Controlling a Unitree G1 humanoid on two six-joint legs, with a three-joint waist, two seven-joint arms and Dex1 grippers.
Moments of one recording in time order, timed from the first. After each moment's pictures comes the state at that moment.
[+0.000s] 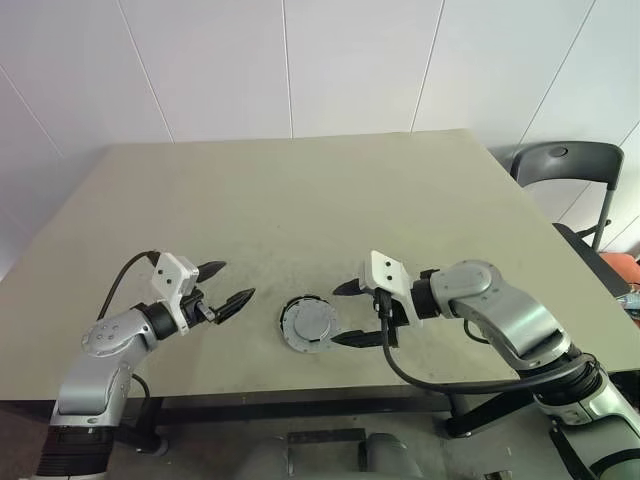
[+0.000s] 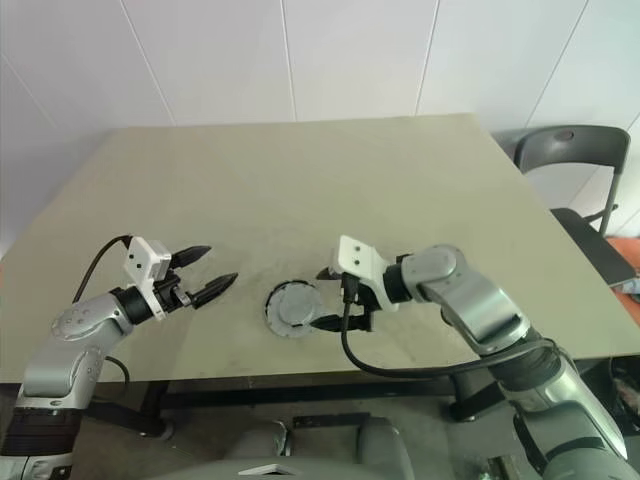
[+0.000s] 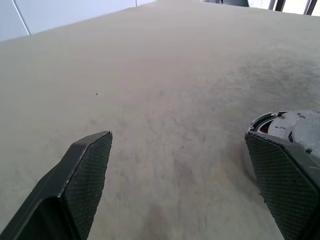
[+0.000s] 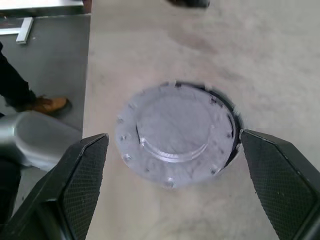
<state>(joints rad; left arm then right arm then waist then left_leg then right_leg) -0.05 0.55 0.15 -0.14 -0.40 0.27 -0.80 -0.53 -0.69 0.36 -0.32 0.37 0.72 1.06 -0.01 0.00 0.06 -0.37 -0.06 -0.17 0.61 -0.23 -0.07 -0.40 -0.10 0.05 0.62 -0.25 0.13</state>
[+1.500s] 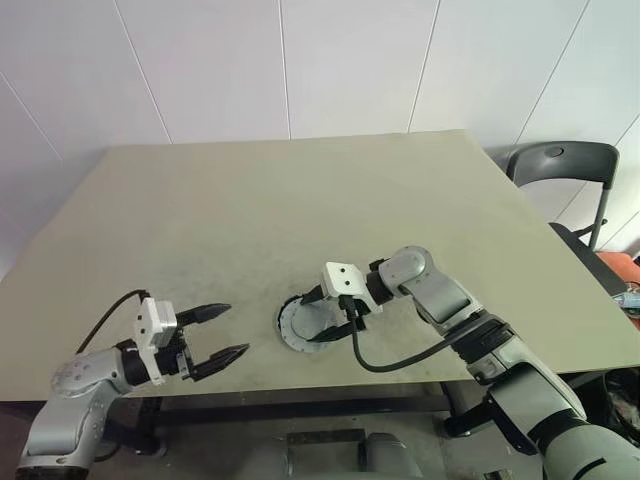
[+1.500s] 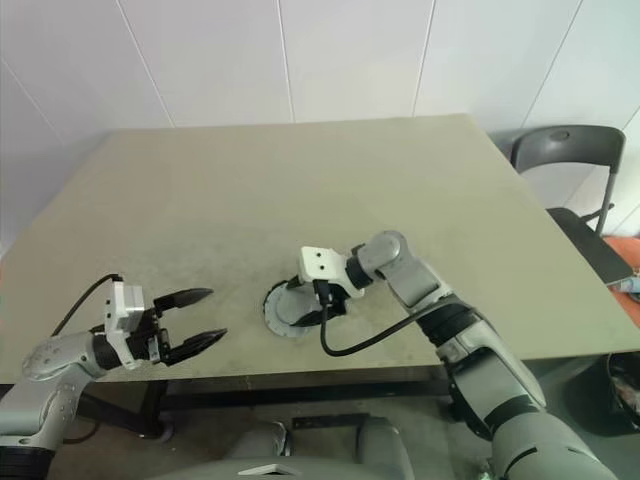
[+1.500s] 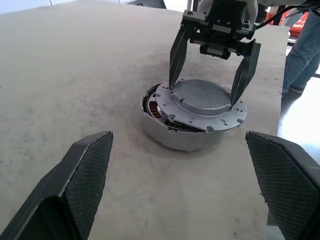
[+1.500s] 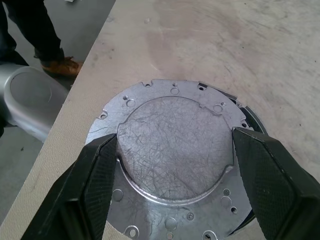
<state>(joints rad) 0.16 0.62 0.18 -0.10 -0.53 0.07 -1.16 -0.71 -0.40 0.52 0.31 0.06 0.18 1.32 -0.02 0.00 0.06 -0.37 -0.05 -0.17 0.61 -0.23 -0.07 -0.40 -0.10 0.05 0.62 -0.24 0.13</state>
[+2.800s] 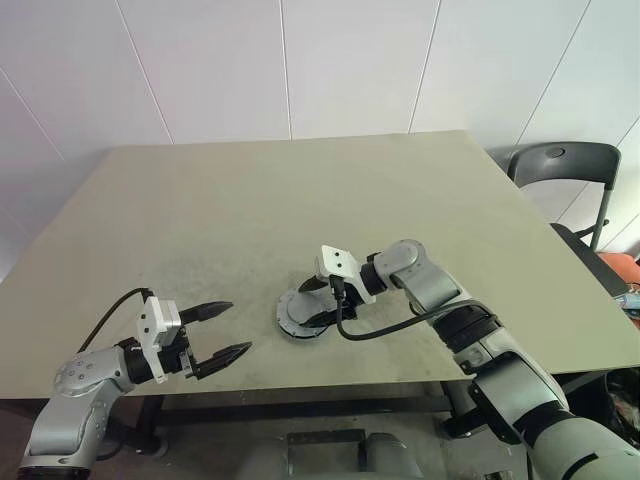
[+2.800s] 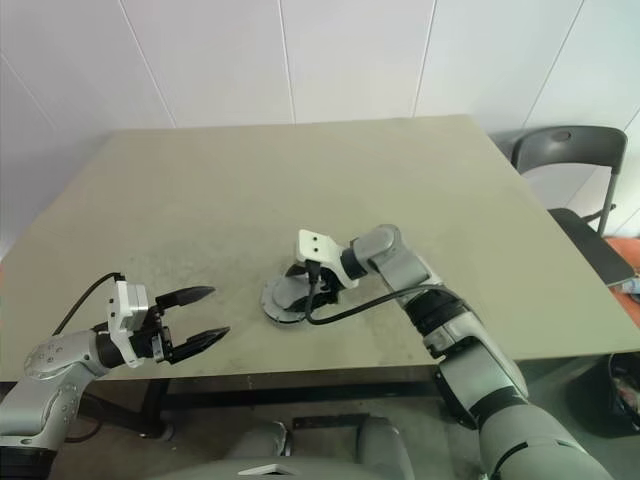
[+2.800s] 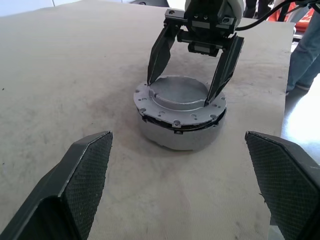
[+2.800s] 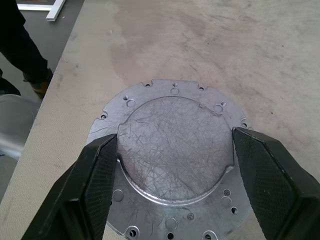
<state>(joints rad) 0.16 0.62 0.17 -0.13 -0.51 0.08 -1.12 -0.76 -0.34 0.47 0.40 0.04 0.29 1.29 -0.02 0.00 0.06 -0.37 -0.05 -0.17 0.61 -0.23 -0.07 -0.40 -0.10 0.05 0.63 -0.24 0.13</state>
